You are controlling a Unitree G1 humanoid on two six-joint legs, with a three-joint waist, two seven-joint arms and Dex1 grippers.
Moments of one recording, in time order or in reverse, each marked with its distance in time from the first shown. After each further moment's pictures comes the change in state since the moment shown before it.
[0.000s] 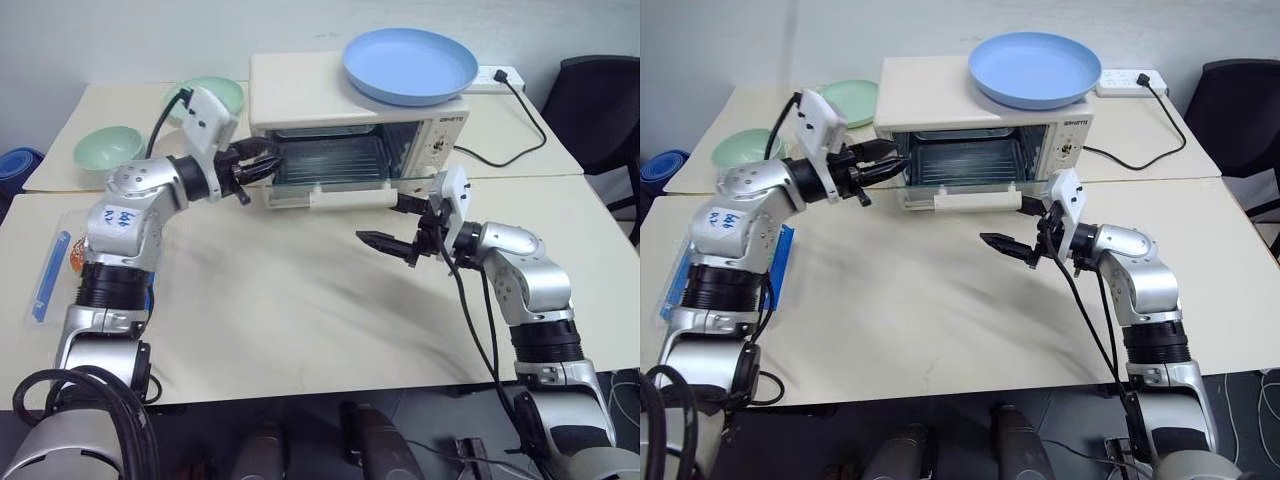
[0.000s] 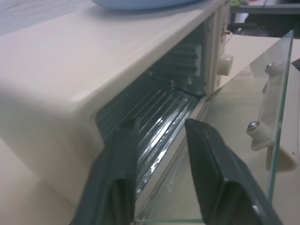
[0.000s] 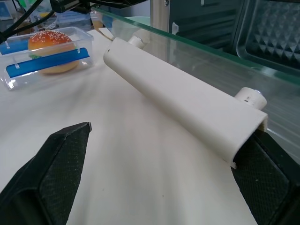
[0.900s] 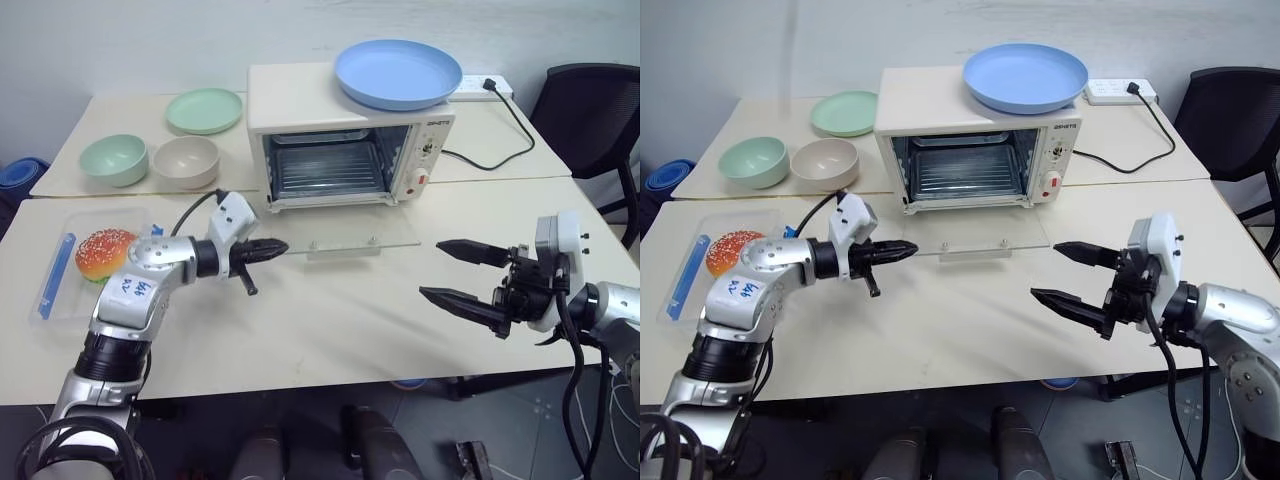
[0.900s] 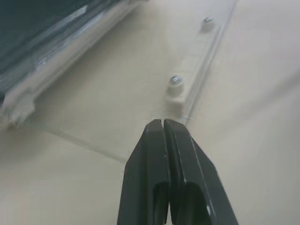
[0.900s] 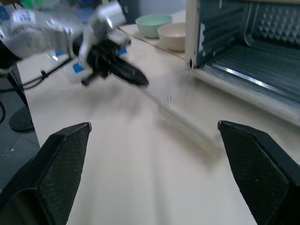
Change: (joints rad) left arm 0.435 0.029 -0.014 -0.422 0.059 0.325 0.014; right arm 0.445 -0.325 -0.350 -0.636 0.494 0.376 -0.094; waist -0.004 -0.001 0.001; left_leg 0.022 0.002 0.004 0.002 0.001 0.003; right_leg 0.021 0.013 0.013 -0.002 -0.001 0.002
